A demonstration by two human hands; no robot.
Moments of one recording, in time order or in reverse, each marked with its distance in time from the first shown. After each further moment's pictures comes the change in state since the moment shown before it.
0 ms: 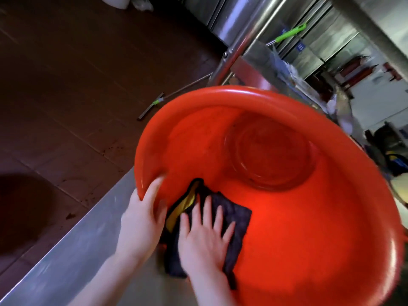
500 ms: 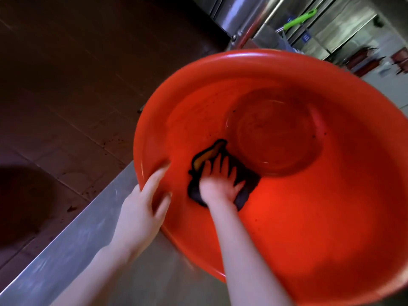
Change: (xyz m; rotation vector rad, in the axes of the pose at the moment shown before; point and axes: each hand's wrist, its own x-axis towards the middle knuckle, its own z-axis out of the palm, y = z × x) left_hand 0.008 -0.018 -0.002 -0.066 -0.019 0.092; right_hand 0.120 0.001 -0.005 0.227 -0.114 0.193
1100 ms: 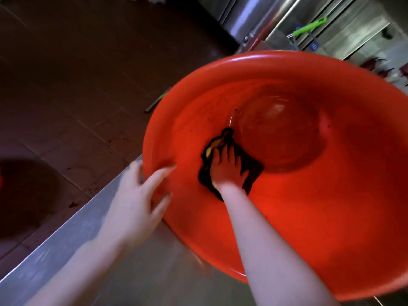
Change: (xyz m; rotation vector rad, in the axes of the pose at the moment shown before) left_hand 0.005 0.015 -0.033 0.087 -0.050 0.146; right_hand 0.046 0.001 -0.001 0.030 -0.008 -0.083
